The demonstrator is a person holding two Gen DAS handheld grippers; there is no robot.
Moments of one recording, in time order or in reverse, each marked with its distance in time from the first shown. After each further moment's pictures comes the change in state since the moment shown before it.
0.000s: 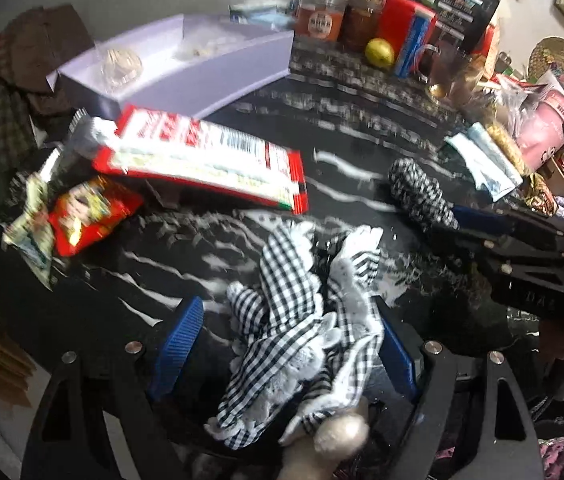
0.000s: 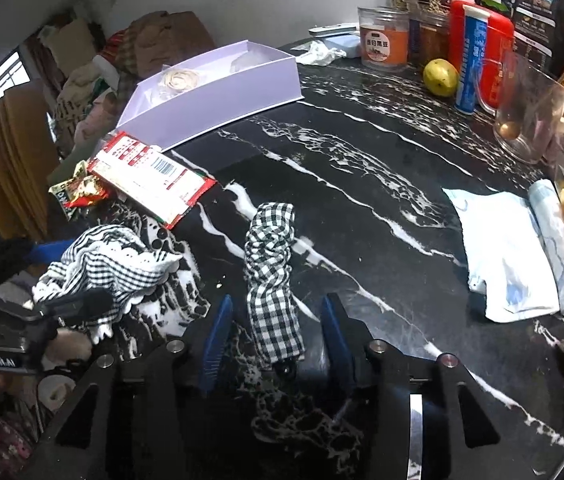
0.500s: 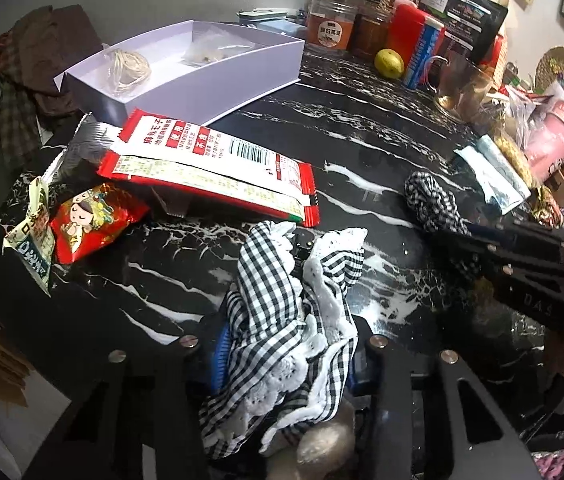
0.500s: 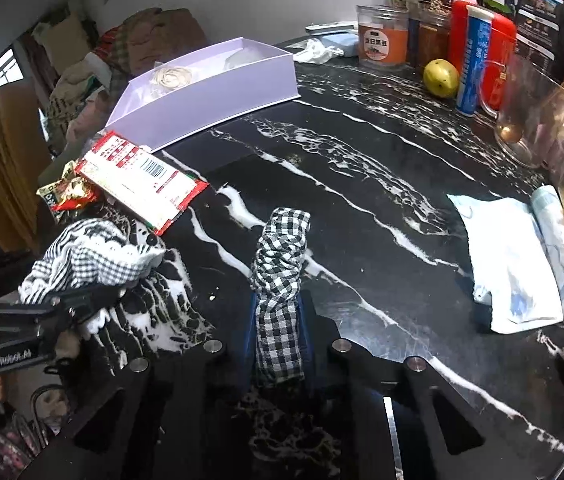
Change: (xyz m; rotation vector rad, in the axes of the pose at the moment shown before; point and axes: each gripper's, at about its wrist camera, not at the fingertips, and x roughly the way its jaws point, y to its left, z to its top) left arm 0.000 0.006 0.003 -0.021 -0.052 0.016; right arm 0.008 0.004 0.005 -0.008 0.003 -0.026
